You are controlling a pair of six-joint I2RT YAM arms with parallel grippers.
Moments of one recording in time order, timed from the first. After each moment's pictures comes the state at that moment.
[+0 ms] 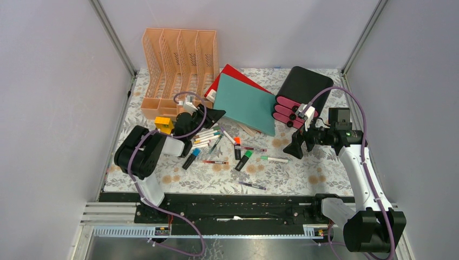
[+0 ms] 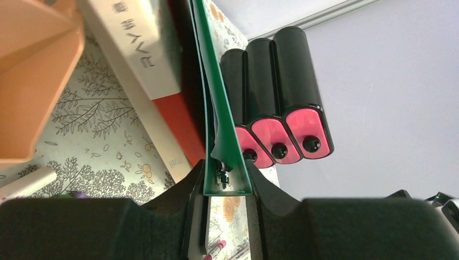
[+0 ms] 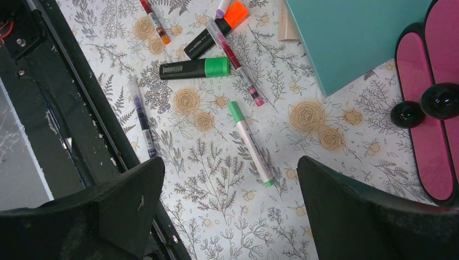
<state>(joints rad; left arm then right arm) -0.37 1.79 0.61 1.11 0.27 -1.12 -0.01 1.03 0.88 -0.81 -0.88 -0.60</state>
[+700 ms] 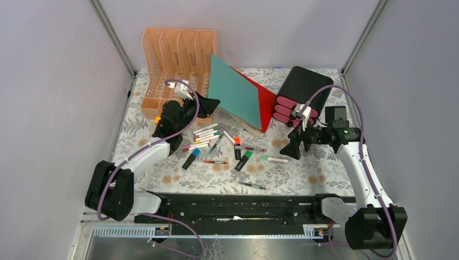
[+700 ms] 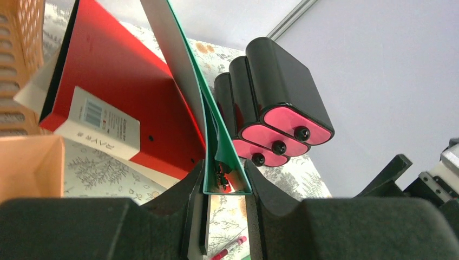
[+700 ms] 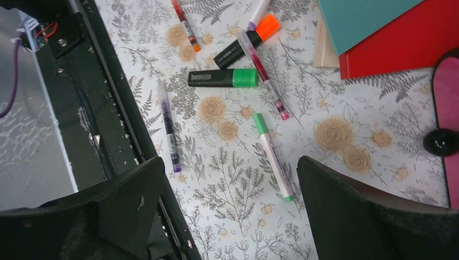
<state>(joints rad) -0.37 1.34 0.69 0.65 0.27 -0.72 0.01 1.05 0.89 -0.82 -0.94 -0.60</state>
